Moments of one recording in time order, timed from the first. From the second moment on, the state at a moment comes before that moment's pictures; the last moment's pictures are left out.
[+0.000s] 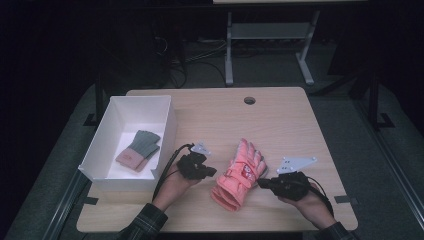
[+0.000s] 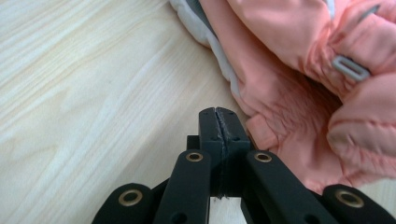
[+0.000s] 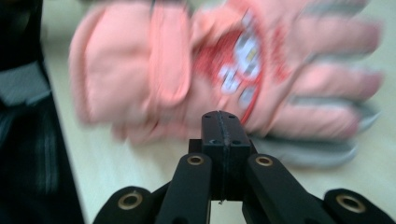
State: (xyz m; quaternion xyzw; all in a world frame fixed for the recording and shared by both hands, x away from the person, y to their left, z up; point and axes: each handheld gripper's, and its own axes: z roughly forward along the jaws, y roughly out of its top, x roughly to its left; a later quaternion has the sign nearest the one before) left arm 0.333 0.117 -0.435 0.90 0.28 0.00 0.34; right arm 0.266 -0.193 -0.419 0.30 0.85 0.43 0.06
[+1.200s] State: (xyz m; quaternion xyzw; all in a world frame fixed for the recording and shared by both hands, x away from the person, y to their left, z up) left arm 0.336 0.105 -0.396 0.88 0.27 0.01 0.38; right arm 0.297 -0.146 -0.450 0.32 0.88 0.35 0.10
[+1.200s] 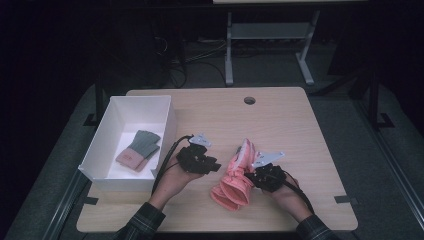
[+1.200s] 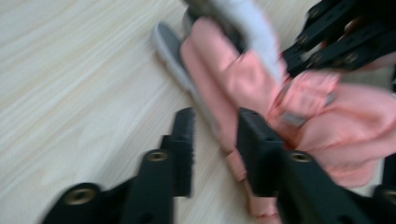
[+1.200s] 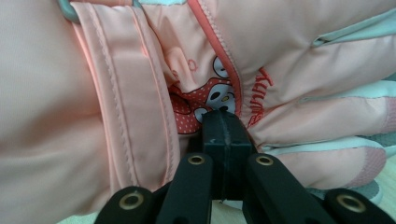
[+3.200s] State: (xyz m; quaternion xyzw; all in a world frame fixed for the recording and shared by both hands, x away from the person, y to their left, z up) left arm 0.379 0.050 -0.459 0.88 0.29 -0.18 0.33; right arm 0.298 -0.149 -0.457 0.32 0.87 0.36 0.08
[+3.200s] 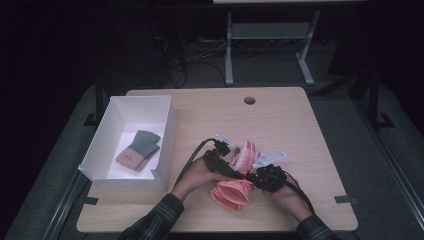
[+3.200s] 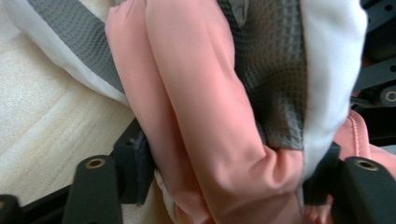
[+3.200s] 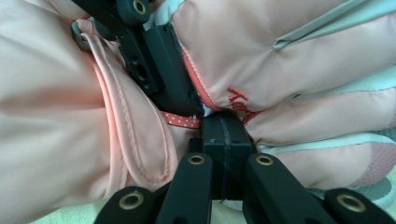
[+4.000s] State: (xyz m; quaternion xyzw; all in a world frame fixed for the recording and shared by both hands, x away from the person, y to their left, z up) left arm 0.374 0.051 -0.443 0.87 0.29 -0.18 0.35; right arm 0.280 -0.195 -0.427 0.34 0.84 0.41 0.09
